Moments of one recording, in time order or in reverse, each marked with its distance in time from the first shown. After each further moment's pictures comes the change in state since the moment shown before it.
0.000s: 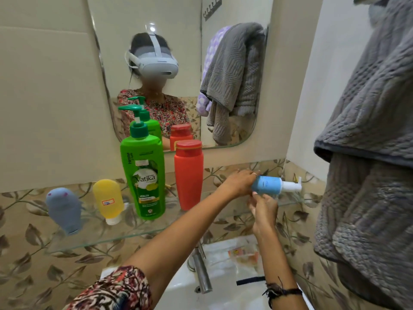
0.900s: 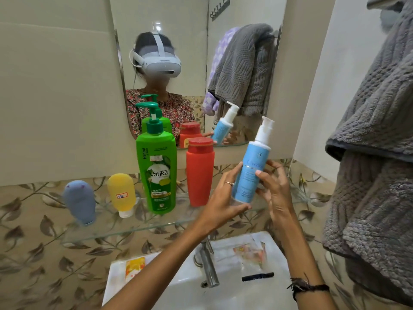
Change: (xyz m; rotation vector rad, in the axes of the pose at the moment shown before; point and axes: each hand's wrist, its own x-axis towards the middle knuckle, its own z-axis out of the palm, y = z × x) left_hand -0.123 -0.004 0.008 -0.801 0.504 0.043; right_hand -0.028 -0.054 0.005 0.049 -0.469 -0.267
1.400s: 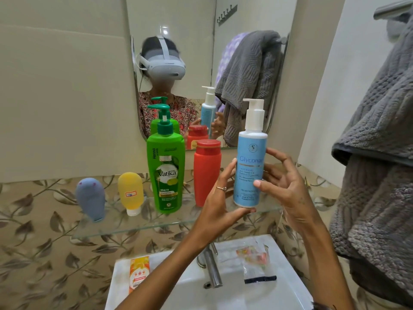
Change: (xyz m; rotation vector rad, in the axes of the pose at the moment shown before) left_hand -0.031 0.034 -0.021 -0.111 0.188 0.096; right_hand -0.037 -0.051 0.011 -0.262 -0.408 -0.173
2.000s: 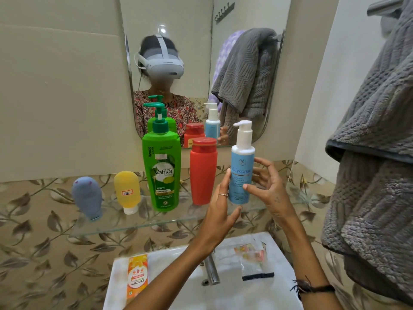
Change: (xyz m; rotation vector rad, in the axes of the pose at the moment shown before) left_hand -0.012 -0.035 0.027 0.140 -0.020 -0.179; right_hand 0.012 0.054 -0.012 -0.165 0.061 0.024
